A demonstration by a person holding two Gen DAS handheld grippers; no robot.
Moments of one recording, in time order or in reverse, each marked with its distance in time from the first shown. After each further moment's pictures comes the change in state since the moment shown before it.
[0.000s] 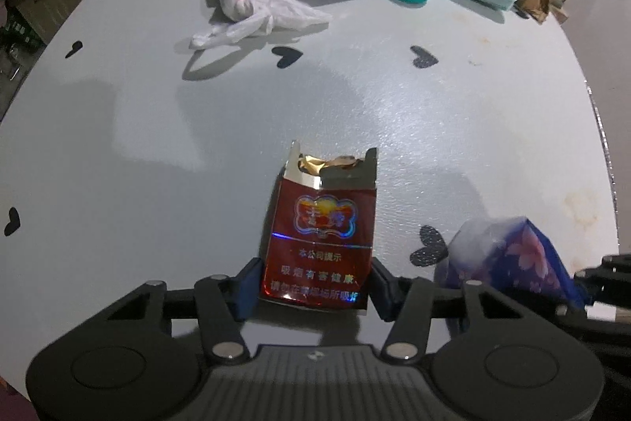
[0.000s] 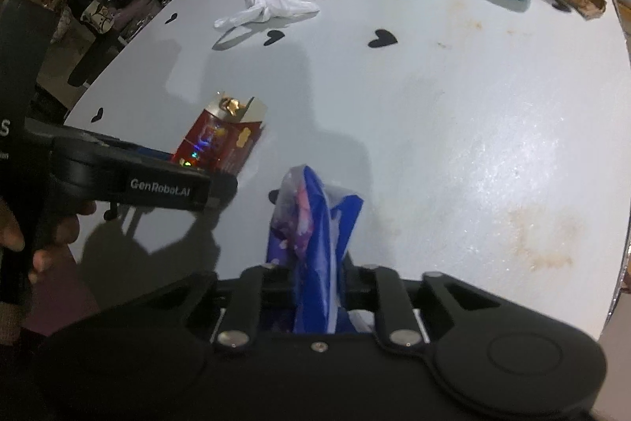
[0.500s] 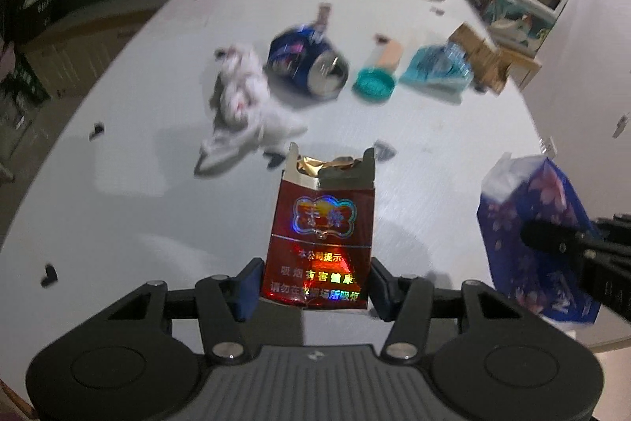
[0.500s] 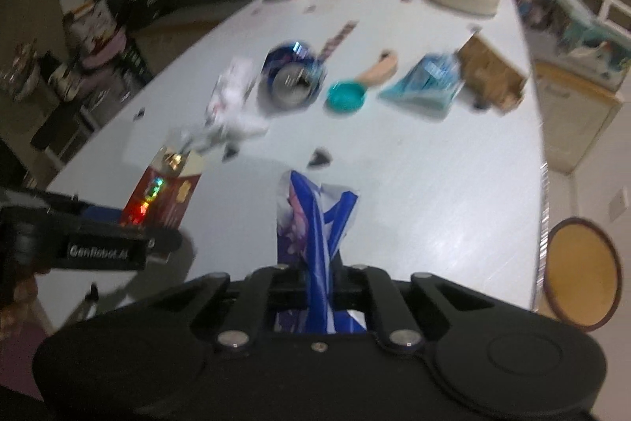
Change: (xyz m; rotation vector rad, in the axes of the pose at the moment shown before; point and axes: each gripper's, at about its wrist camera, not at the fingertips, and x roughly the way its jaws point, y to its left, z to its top) left arm -0.075 -0.016 0.011 0.025 -0.220 -0.010; right arm -0.072 -0.006 0.022 0.038 -0.283 -0.172
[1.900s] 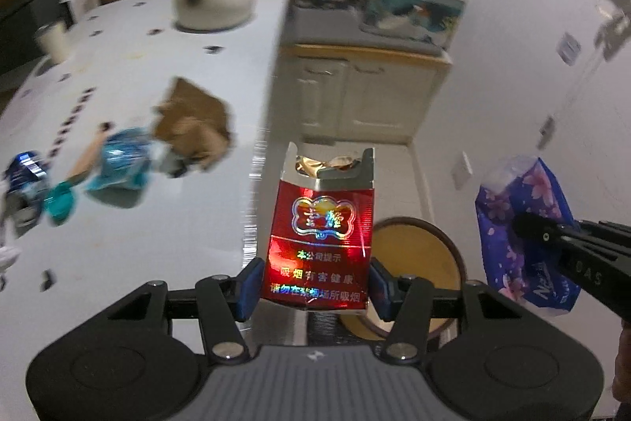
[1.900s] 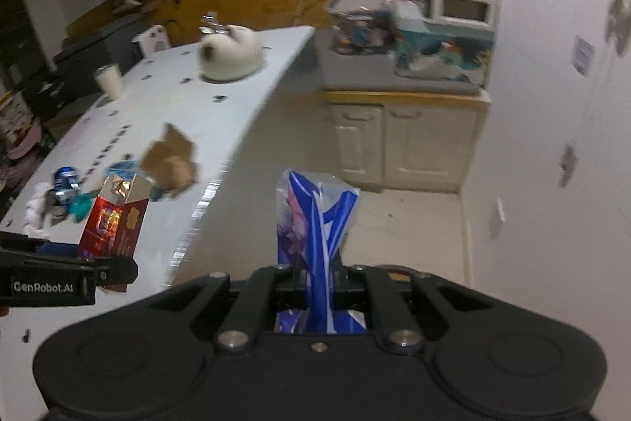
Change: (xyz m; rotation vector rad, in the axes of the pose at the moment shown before) left arm 0.069 -0.385 0.104 0.110 -0.017 -0.075; right arm -0.067 -0.388 0.016 0.184 -0.135 -0.167
